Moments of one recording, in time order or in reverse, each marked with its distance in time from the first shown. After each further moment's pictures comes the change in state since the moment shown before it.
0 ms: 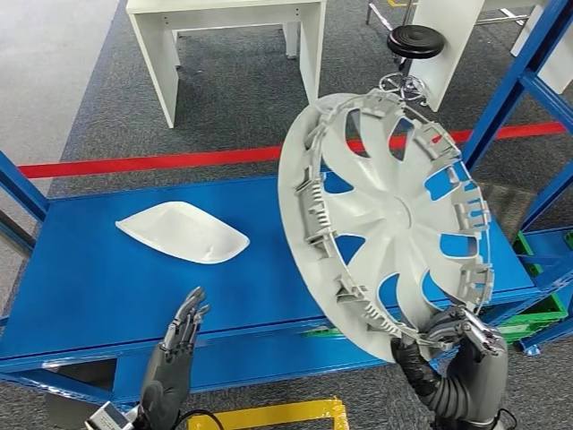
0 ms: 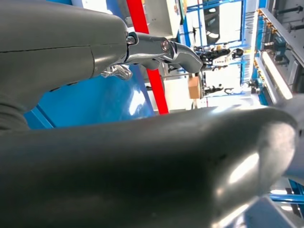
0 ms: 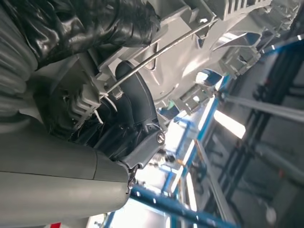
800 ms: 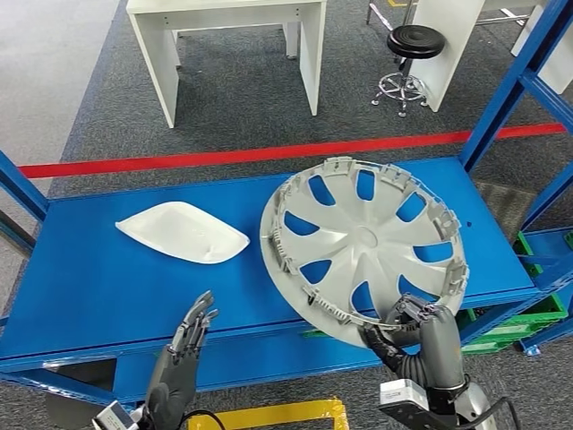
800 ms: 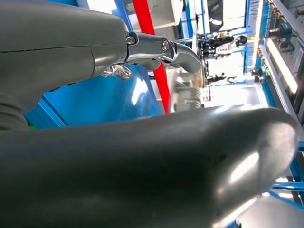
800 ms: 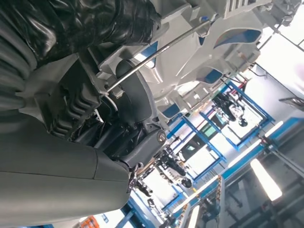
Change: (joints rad) left arm -0.004 -0.005 0.000 0.025 -0.005 -0.054 -0.002; right arm -0.114 -0.086 -0.017 0.239 0.300 0.047 0.199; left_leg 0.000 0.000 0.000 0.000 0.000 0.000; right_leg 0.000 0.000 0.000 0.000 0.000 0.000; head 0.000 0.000
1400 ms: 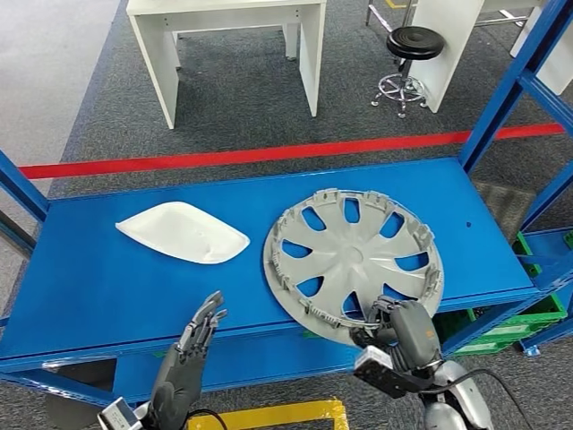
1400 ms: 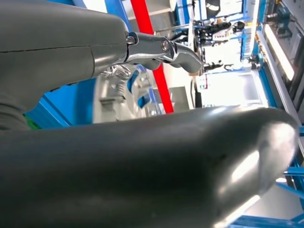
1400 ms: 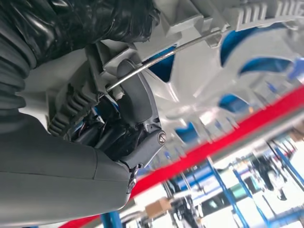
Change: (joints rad) left arm -0.019 -0.004 -0.006 0.014 0.001 -0.053 0.000; right arm -0.130 -0.068 0.029 0.254 0.116 0.144 0.114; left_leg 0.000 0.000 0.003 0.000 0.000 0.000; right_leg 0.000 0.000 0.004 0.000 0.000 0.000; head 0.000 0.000
